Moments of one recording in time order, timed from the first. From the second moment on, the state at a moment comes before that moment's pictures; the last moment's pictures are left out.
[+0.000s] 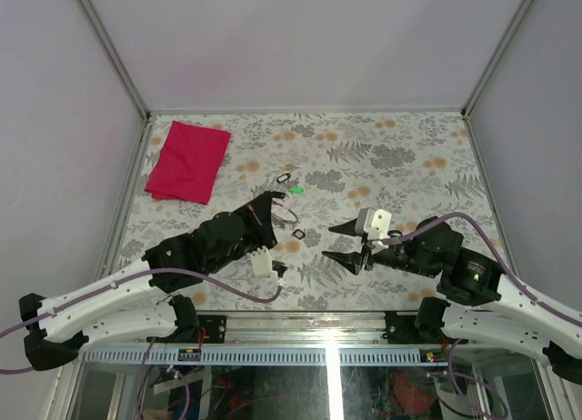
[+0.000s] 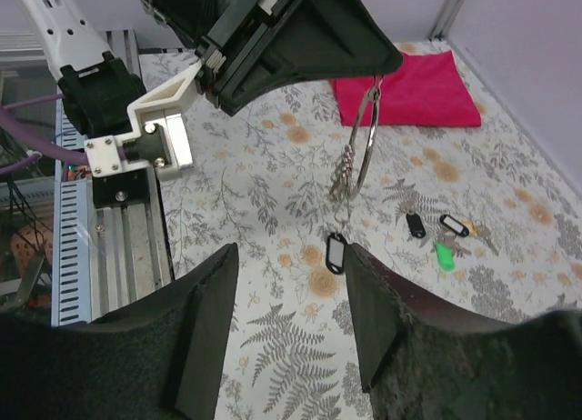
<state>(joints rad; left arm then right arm) -1.08 0.85 0.87 -0.44 -0.36 1.97 1.10 0.66 0.84 -0.31 -0.13 -0.17</state>
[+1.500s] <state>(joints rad) -1.19 0.89 0.96 -0.56 -0.35 2.02 1.09 1.12 0.88 0.16 -0.05 -0.14</state>
